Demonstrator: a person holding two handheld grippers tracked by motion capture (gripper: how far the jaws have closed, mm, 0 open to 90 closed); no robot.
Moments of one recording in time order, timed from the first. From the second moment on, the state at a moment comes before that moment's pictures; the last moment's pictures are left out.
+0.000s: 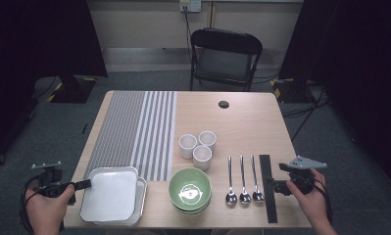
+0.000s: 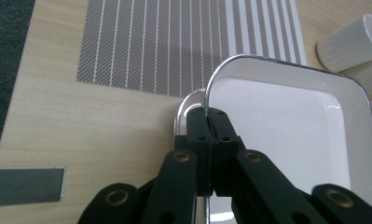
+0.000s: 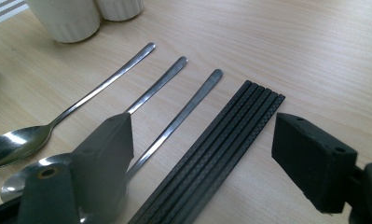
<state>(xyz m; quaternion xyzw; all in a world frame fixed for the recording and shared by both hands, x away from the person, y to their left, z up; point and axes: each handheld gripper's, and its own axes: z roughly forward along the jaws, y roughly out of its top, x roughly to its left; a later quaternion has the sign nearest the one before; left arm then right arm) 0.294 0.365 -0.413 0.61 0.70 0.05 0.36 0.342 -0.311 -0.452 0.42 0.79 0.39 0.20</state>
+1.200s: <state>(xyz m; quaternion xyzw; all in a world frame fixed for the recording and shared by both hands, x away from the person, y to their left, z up) 0.360 0.342 -0.367 0.64 0.68 0.07 0.35 0.338 -0.319 -0.451 0.43 0.79 0.40 0.20</state>
